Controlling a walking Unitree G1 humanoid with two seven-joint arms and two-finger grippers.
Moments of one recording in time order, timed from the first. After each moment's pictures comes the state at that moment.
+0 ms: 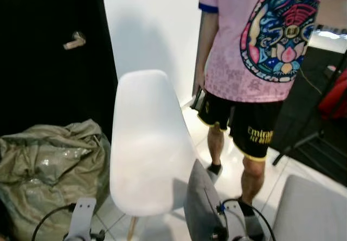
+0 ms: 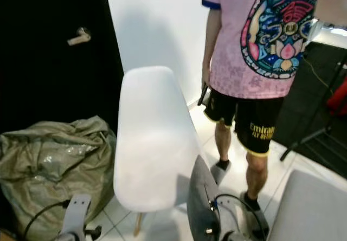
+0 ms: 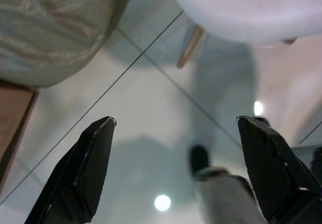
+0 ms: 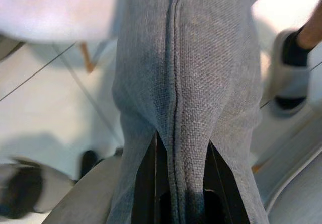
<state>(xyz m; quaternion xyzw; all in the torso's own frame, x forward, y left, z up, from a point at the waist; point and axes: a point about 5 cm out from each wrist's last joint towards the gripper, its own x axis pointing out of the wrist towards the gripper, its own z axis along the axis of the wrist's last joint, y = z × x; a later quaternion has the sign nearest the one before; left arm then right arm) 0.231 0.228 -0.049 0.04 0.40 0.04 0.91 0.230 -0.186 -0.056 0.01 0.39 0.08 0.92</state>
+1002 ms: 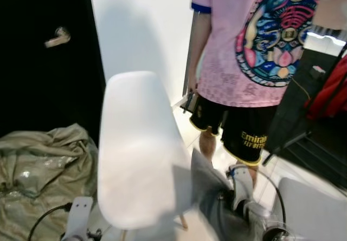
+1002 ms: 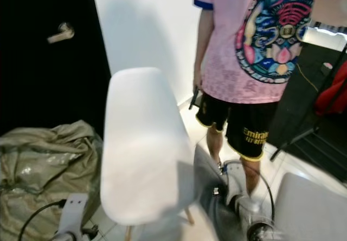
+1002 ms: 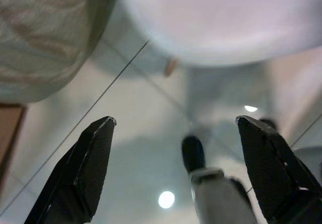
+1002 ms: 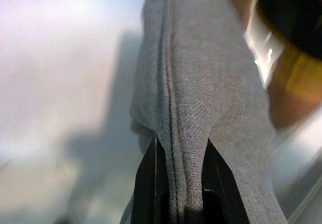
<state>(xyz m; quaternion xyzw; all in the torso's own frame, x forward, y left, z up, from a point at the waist) 0.232 0.230 -0.048 0.04 0.40 0.05 0.92 0.349 -0.191 0.063 -0.03 0.19 0.13 0.97</state>
